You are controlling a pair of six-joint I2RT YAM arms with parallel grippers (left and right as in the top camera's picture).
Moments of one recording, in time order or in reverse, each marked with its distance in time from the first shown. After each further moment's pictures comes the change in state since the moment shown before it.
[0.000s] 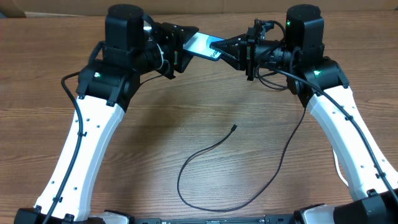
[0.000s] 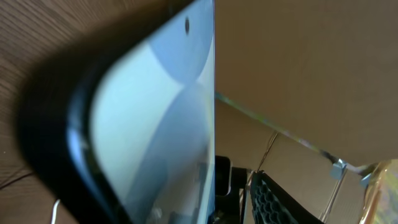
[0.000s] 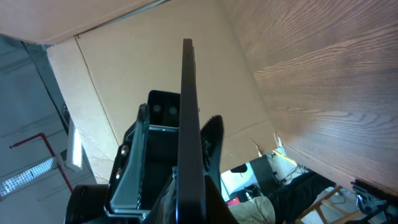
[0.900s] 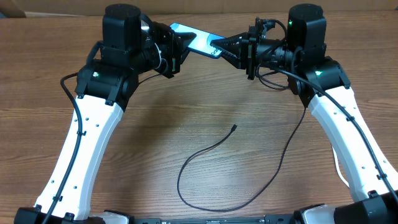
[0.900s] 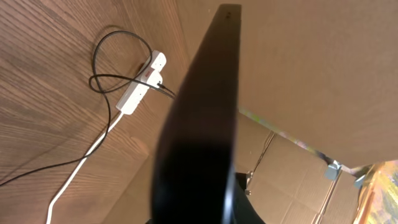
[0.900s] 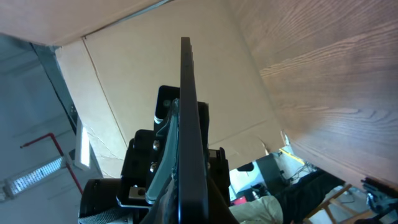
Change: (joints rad) left arm 0.005 0.002 -0.008 0.017 0.012 -0.015; right arm 0.000 -0.005 0.000 0.013 -0.008 0.037
